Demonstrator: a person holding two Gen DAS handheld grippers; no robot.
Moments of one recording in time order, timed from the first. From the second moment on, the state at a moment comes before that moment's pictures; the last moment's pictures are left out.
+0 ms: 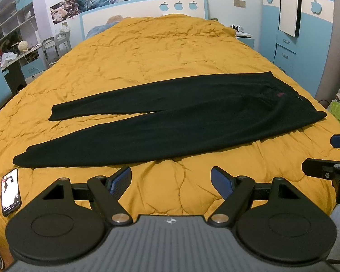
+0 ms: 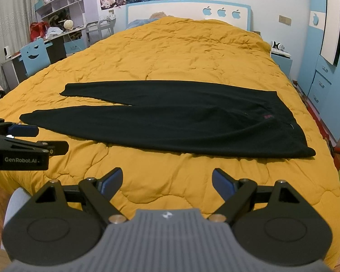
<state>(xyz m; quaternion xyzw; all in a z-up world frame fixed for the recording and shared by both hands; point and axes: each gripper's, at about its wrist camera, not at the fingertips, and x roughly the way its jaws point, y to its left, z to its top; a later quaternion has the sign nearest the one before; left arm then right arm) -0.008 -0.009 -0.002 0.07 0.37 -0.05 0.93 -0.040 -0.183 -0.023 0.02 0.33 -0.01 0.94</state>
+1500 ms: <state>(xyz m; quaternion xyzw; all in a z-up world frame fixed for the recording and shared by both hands) -0.012 -0.011 -0.001 0.07 0.37 -0.05 0.93 -0.044 -0.185 -0.025 0.03 0.33 -0.01 0.94</state>
